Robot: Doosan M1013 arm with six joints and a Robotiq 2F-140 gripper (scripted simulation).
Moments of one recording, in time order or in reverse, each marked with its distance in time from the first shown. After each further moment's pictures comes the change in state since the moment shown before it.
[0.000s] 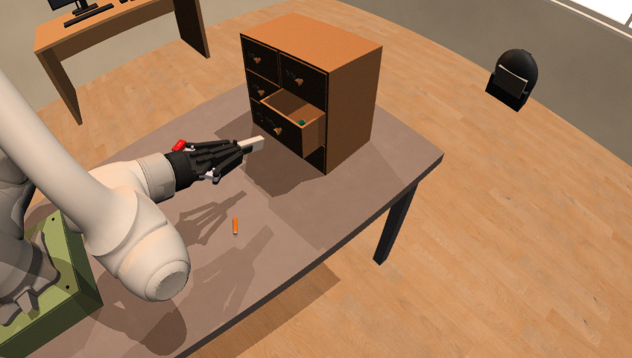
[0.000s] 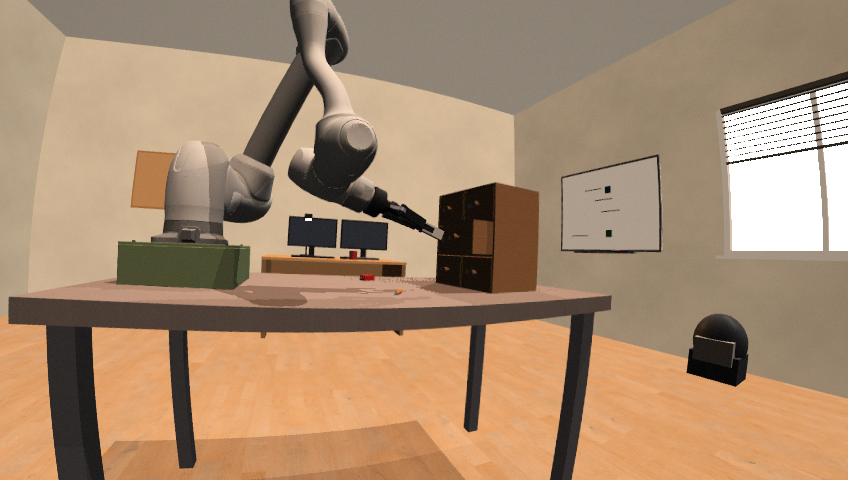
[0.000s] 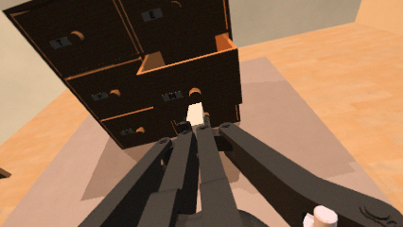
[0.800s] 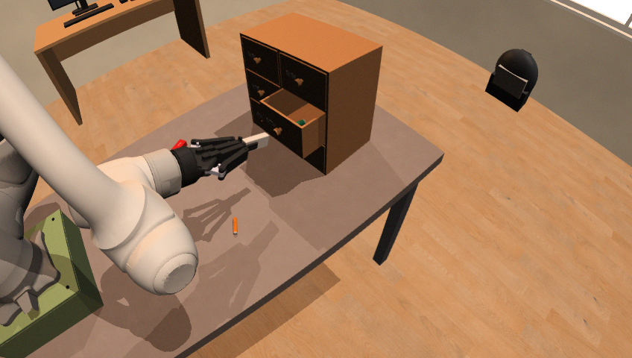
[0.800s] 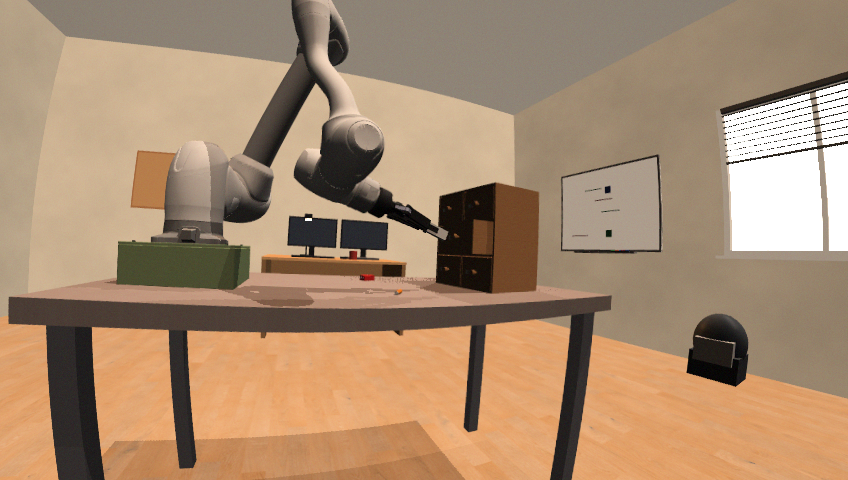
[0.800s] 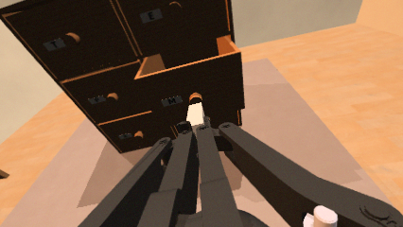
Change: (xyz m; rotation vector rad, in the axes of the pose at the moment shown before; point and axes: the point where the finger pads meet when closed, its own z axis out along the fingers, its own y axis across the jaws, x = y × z) arm 0.005 0.000 0.013 0.000 0.000 -0.004
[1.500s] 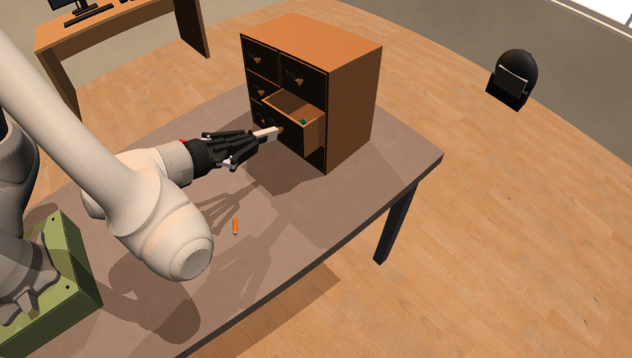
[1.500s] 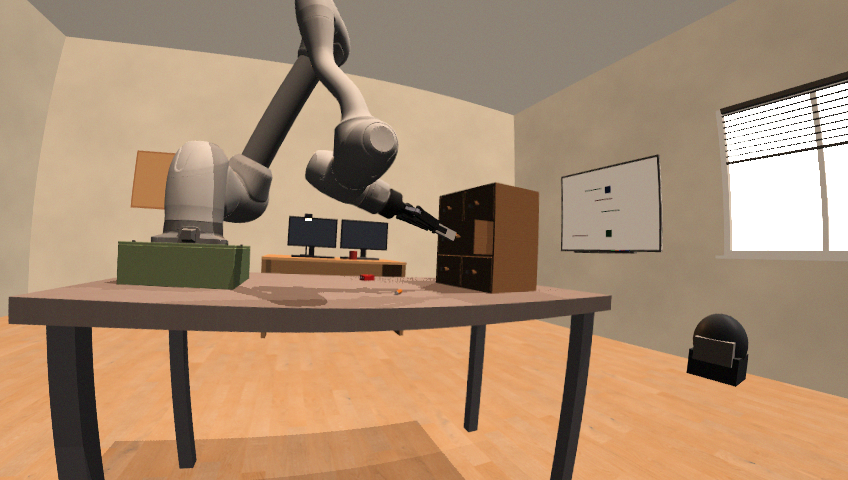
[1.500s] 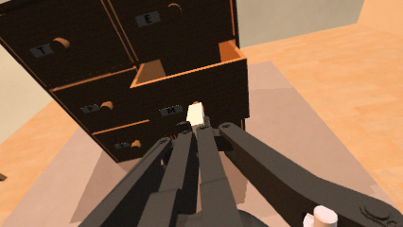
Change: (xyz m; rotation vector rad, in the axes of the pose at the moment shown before) arm 0.009 0.000 0.026 0.000 0.000 0.000
